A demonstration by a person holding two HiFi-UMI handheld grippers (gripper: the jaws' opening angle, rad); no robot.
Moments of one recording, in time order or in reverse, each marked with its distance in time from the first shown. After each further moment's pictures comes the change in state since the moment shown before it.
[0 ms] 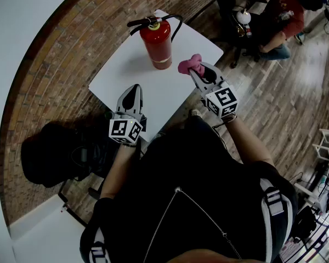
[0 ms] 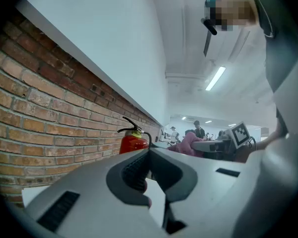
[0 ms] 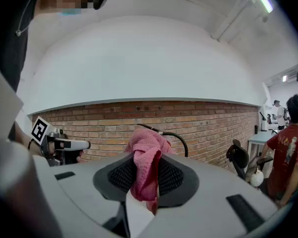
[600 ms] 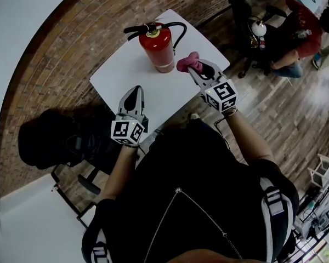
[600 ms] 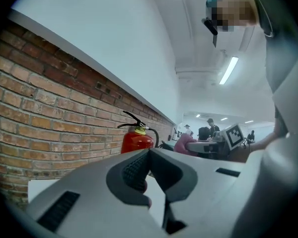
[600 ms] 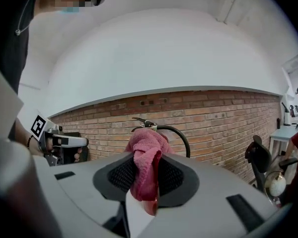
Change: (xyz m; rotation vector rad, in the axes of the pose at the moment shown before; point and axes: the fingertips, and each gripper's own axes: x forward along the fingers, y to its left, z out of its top) left arm 0.058 -0.018 -0.015 -0.014 0.009 0.151; right arm 0.048 -0.073 -0.016 -0.005 0.037 0.197
